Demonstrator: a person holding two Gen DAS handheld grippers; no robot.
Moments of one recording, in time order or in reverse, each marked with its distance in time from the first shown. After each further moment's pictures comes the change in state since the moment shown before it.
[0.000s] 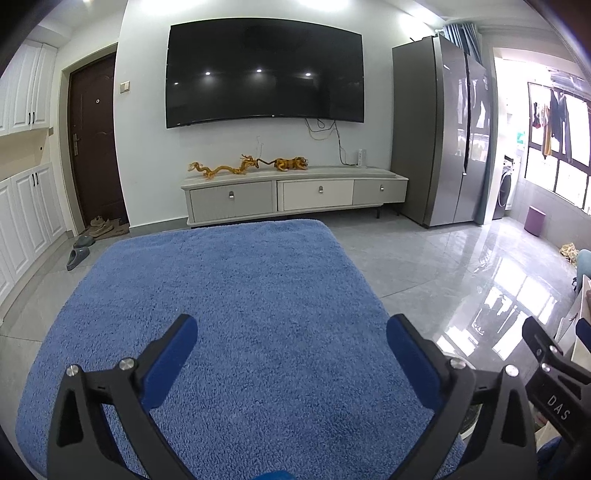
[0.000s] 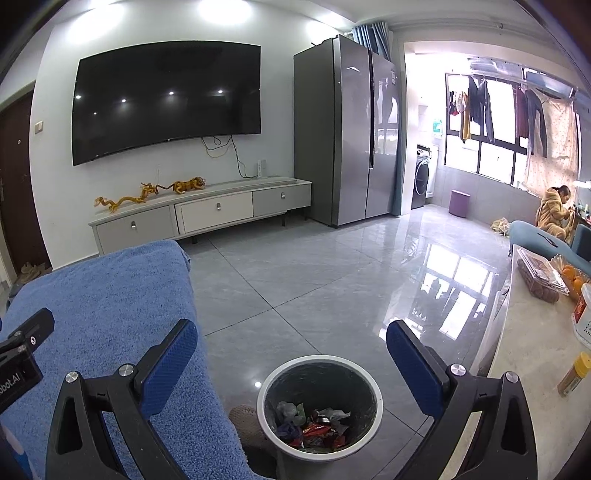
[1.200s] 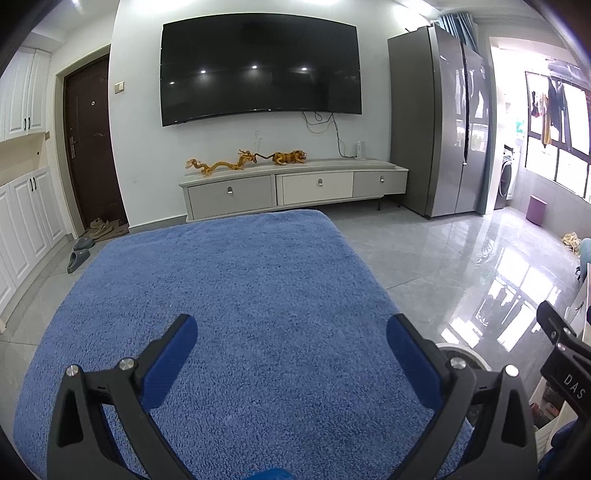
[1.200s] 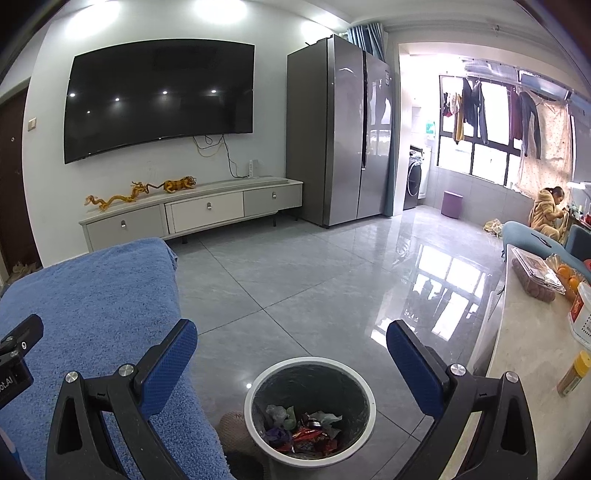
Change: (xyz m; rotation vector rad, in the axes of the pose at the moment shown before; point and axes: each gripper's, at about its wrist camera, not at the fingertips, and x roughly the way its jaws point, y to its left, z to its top) left arm 0.018 -0.010 -0.013 0.031 0.020 0.006; right arm 0.014 -0.012 -0.004 0.009 -0.007 -0.037
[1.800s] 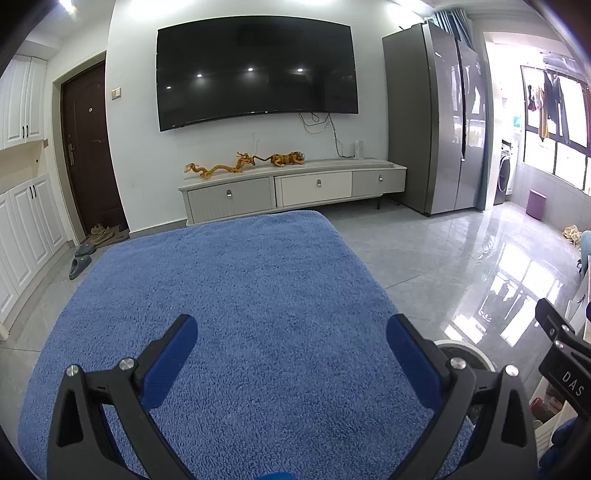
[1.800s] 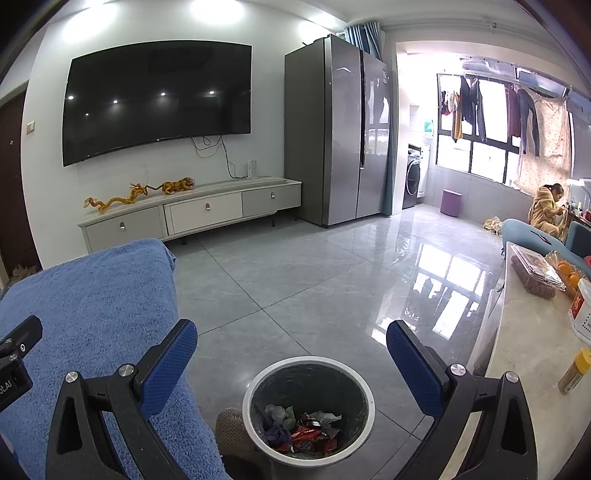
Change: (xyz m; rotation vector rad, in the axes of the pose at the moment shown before) left arm -0.003 -0.008 -0.001 0.023 -0.004 0.006; right arm 0.002 -0.003 -0.002 0.007 0.001 0.003
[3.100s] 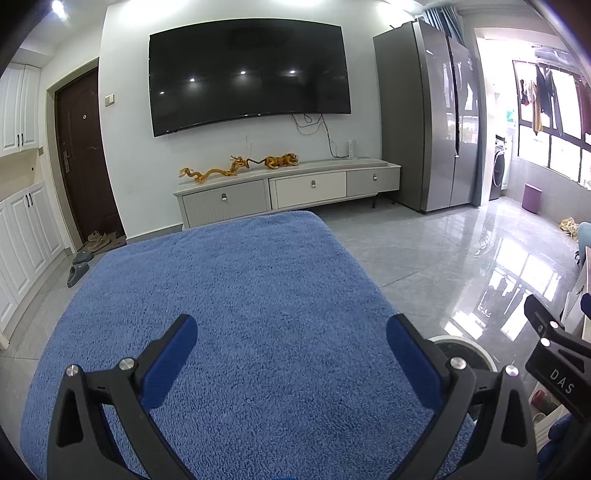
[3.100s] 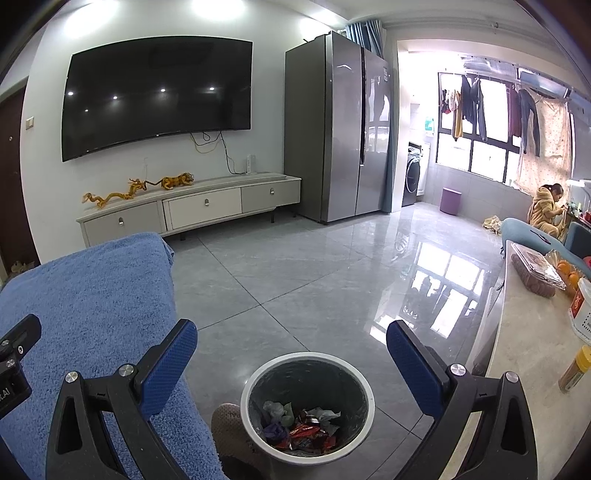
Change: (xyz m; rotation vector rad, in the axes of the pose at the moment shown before) left arm 0.000 0.001 -0.001 0.026 -0.010 -0.016; right arm 0.002 0.006 -0.007 -0.009 0.009 -0.008
